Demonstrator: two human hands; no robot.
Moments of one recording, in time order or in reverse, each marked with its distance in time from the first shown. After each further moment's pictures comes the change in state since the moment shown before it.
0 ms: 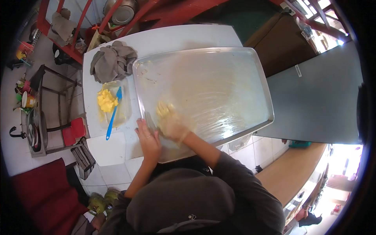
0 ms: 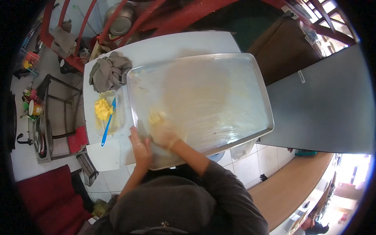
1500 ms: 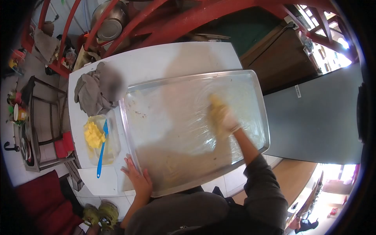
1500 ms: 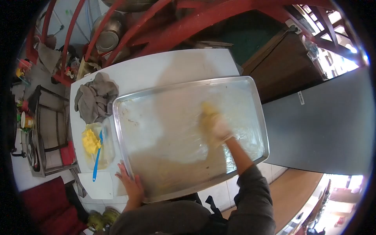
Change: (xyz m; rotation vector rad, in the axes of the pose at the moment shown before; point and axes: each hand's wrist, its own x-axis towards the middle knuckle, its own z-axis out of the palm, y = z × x) left_hand 0.000 -0.003 0.001 0.081 -0.033 -0.051; right_hand -0.061 0.269 -0.045 -0.010 0.144 0.234
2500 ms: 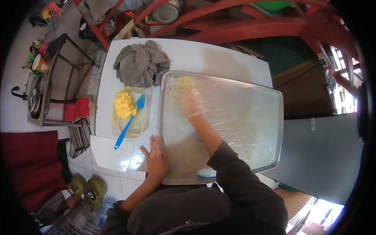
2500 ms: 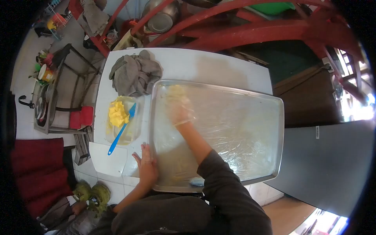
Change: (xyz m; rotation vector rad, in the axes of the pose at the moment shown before) left_hand 0.003 0.000 -0.006 0.012 -0.087 -0.136; right_hand 0.152 -0.236 0.111 -0.164 -0.293 -0.233
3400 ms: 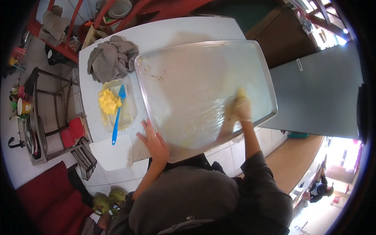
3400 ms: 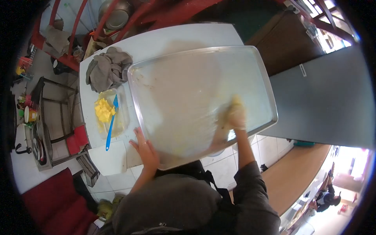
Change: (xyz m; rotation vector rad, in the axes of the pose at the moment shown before) left_hand -0.005 -0.006 0.002 -0.097 0.056 0.128; right_hand -0.307 0.103 -0.027 0.276 0.385 0.747
